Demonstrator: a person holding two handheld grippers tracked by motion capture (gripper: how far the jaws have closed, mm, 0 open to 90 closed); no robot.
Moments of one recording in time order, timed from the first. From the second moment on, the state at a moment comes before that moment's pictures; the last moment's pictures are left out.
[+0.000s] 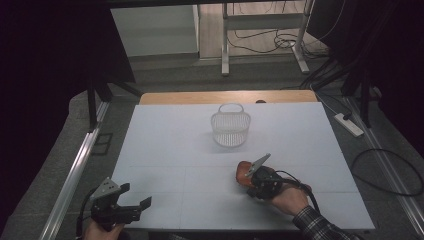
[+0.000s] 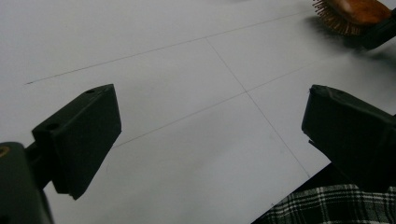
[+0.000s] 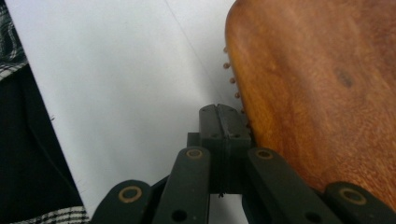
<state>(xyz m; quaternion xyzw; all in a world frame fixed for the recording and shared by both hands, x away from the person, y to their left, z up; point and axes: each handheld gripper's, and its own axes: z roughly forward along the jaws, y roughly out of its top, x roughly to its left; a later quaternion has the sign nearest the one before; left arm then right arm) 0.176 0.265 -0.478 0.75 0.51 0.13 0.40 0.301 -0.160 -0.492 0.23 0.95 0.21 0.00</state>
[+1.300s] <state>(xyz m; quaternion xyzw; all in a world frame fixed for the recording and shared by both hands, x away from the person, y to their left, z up) 0.176 0.266 -0.478 0.75 0.51 0.13 0.40 0.324 -0.148 -0.491 0.25 0.94 0.23 0.02</state>
